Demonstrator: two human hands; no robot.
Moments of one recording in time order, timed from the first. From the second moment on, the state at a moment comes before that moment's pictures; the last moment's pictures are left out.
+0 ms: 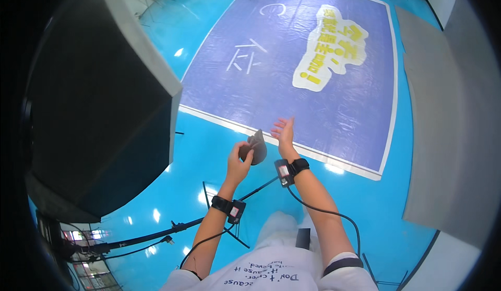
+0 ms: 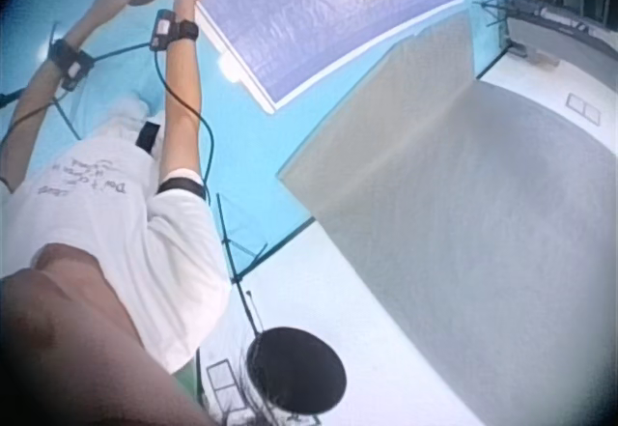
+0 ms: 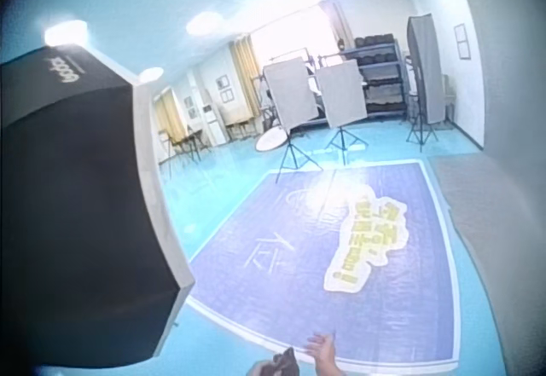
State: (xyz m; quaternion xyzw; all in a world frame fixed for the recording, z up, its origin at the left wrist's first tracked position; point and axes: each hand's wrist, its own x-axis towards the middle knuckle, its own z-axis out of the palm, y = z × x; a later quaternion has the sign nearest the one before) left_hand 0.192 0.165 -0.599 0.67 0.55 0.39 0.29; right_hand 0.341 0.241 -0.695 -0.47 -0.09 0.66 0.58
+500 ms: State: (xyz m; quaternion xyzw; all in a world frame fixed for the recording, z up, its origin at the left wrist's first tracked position) left_hand 0.265 0.208 -0.600 0.78 0.40 0.27 0.40; right_hand 0.380 0.310 -0.748 -0.36 0.11 0.71 0.60
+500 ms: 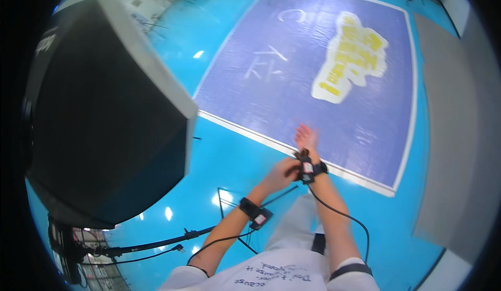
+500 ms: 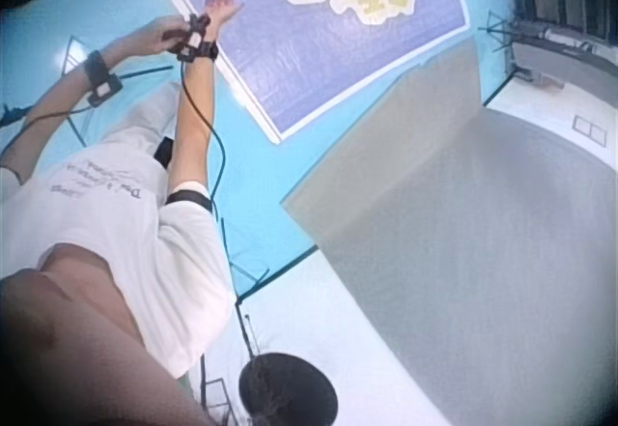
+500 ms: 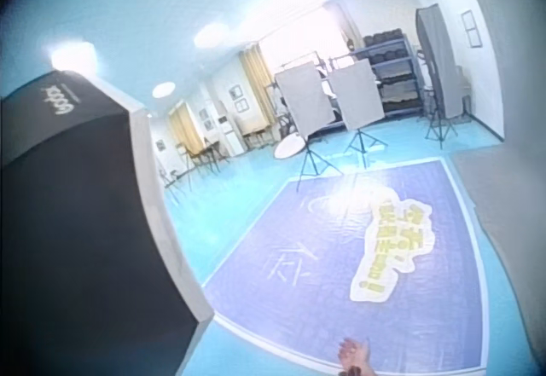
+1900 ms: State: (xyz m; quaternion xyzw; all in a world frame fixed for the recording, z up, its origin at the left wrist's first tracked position) left_hand 0.205 0.423 -0.454 0.17 0.19 0.94 0.21; right_hand 0.285 0.498 -0.369 -0.07 -0.77 0.37 0.52
